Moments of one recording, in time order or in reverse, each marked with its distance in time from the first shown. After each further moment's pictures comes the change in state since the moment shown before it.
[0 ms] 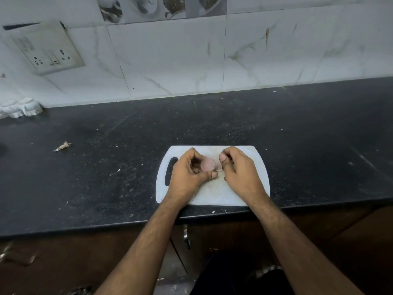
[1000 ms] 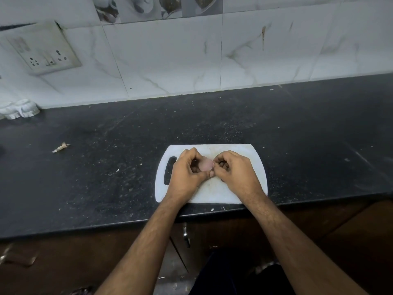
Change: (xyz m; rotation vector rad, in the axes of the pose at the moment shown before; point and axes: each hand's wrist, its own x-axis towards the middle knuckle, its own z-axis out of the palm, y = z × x) left_hand 0.002 -0.004 -0.001 0.140 -0.025 0.106; right_hand -0.002 -0.005 0.001 -0.082 -0.064 0.071
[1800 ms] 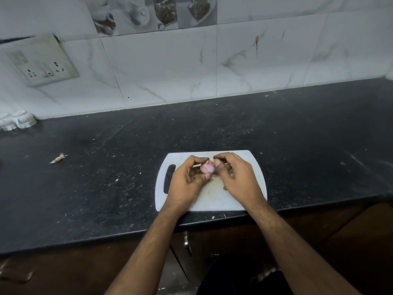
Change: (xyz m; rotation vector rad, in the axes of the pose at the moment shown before) left_hand -0.006 0.008 -0.001 -0.194 -0.065 -0.005; right_hand -0.001 0.004 -0.001 0.142 0.094 -0.074
